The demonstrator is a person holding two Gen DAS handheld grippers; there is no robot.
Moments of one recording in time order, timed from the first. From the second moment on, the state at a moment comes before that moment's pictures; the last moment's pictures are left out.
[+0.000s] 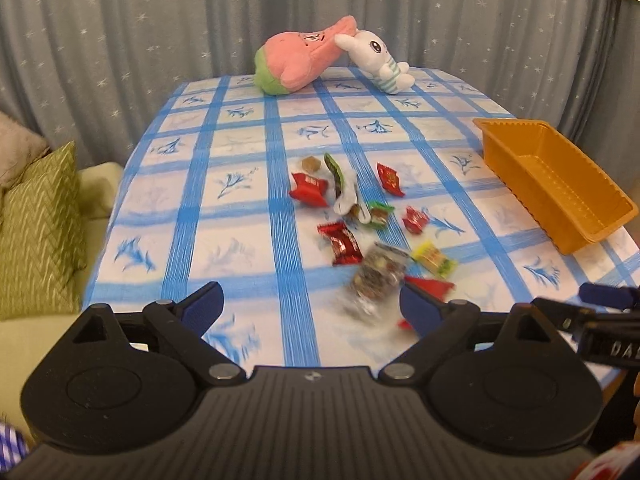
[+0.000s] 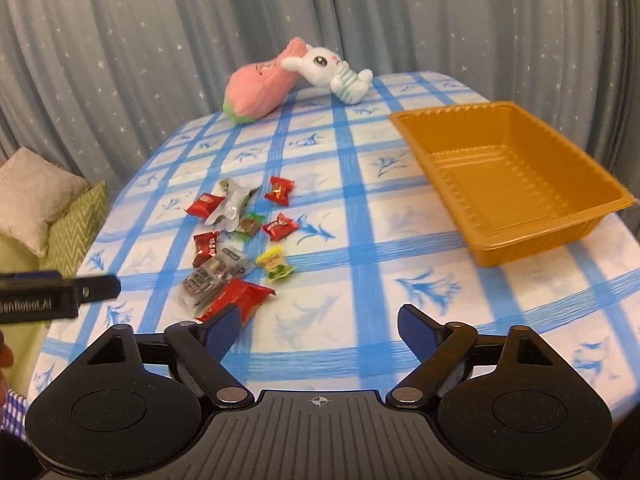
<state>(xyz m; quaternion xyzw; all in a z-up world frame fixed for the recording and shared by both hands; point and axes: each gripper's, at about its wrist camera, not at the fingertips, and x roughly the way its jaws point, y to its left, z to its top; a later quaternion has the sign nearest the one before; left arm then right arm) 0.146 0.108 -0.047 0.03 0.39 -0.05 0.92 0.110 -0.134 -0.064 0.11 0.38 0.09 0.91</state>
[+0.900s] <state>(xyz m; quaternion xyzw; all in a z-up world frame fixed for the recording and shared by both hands) 0.191 0.117 -0.100 0.01 0.39 -0.16 0.91 0.174 -0.070 -0.120 0.07 0.40 0.11 0.91</state>
